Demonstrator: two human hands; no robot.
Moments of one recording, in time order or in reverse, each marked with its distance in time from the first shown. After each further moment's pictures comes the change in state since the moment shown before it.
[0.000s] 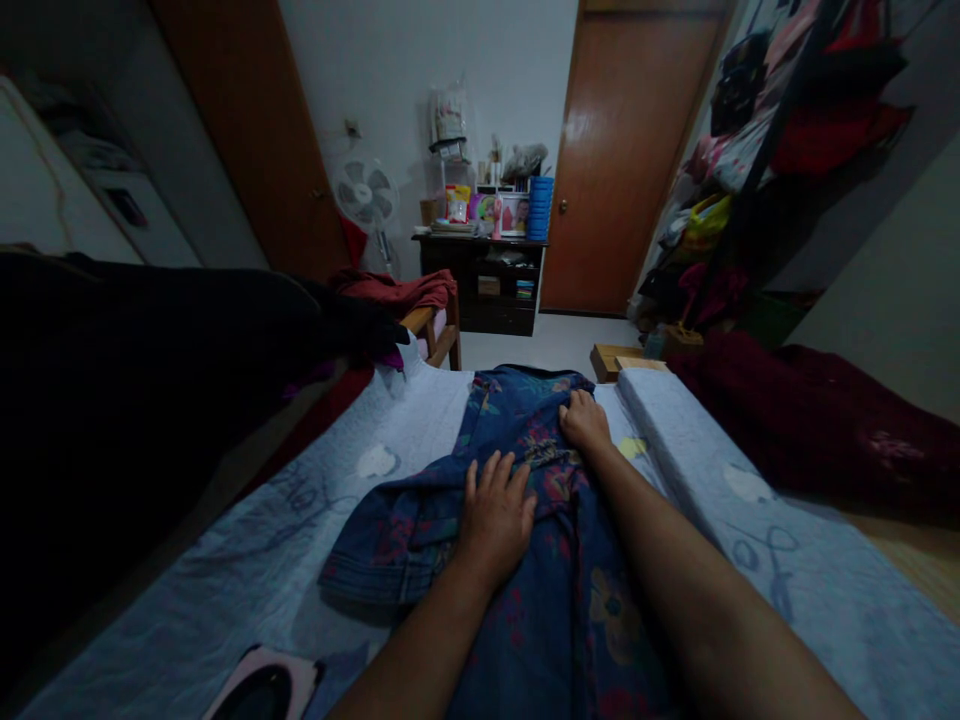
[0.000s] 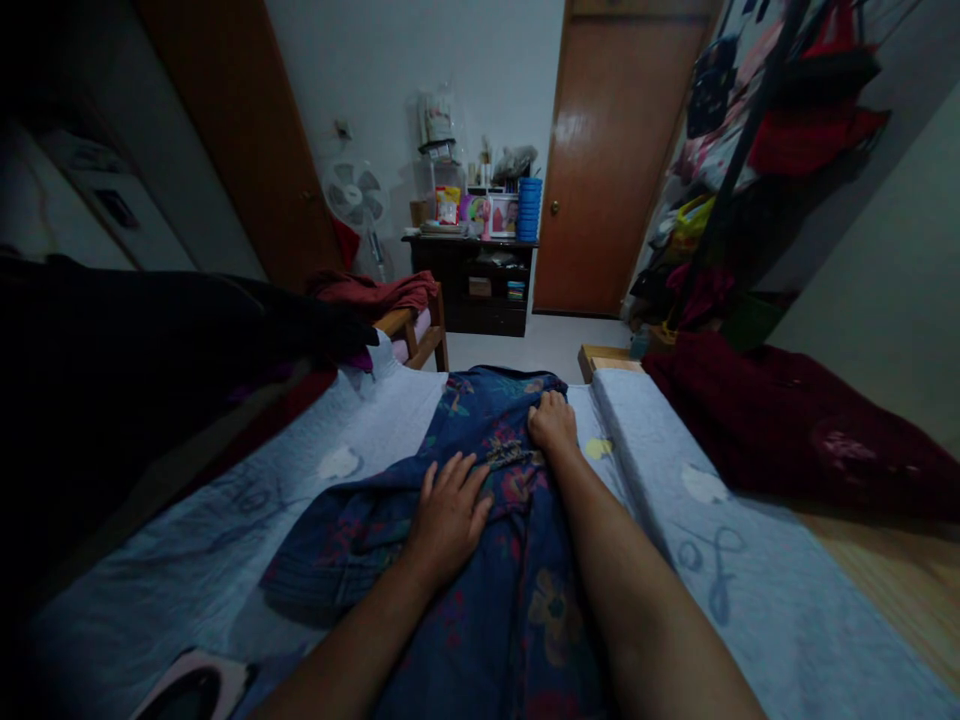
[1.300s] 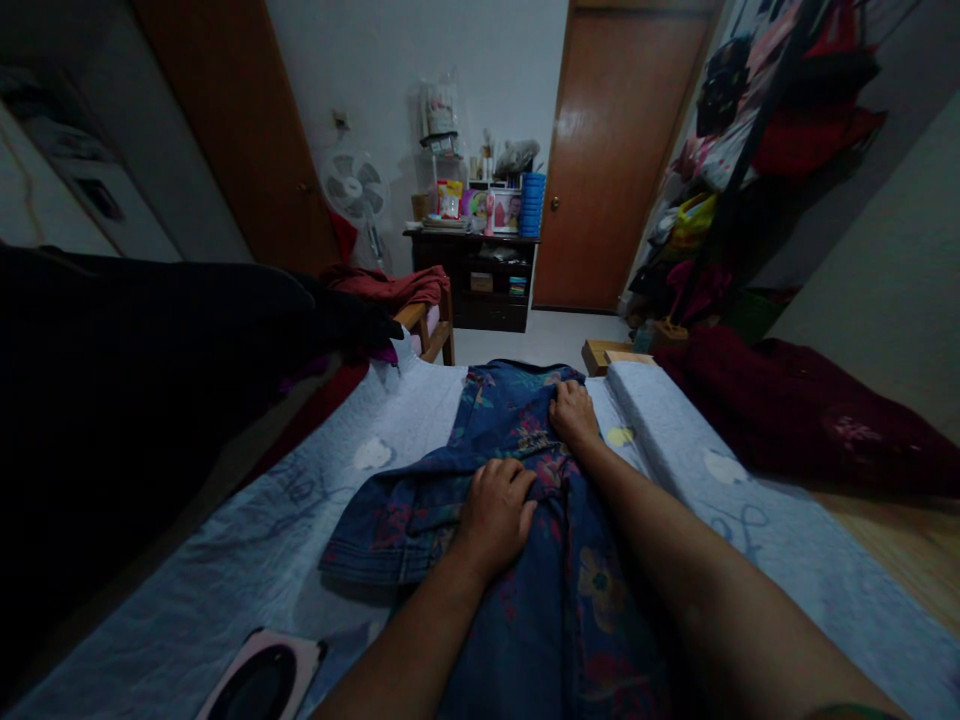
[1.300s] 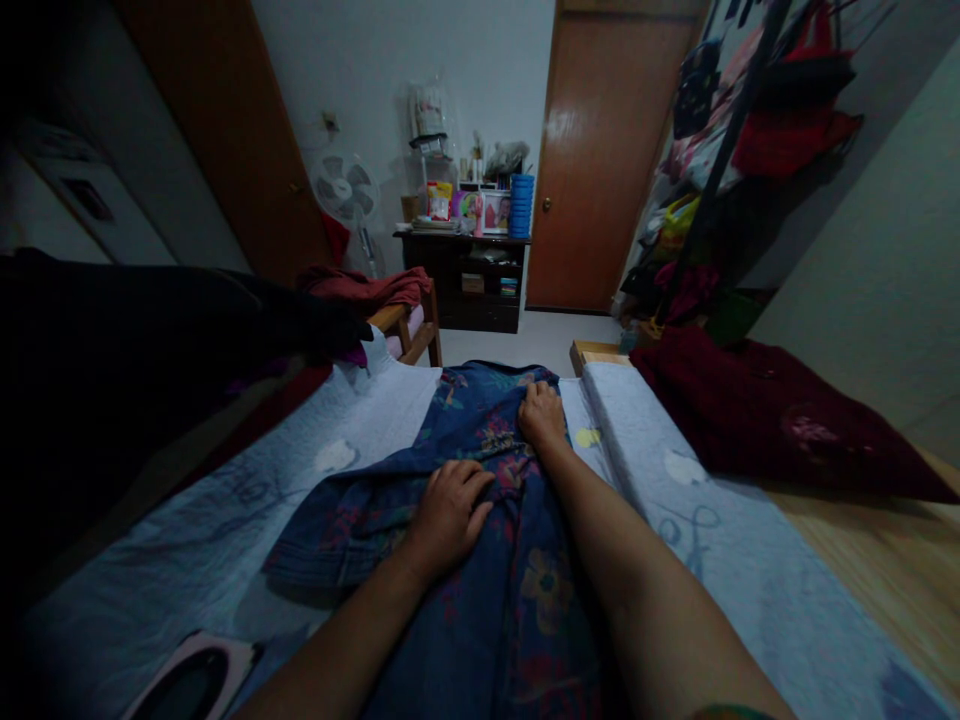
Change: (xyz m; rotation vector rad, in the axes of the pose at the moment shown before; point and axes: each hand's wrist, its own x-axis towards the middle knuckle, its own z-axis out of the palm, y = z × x) left_hand -0.003 0.009 -0.019 -0.115 -0.056 0.147; right_hand -0.012 -0.007 -0.009 -0.030 0.132 -0.088
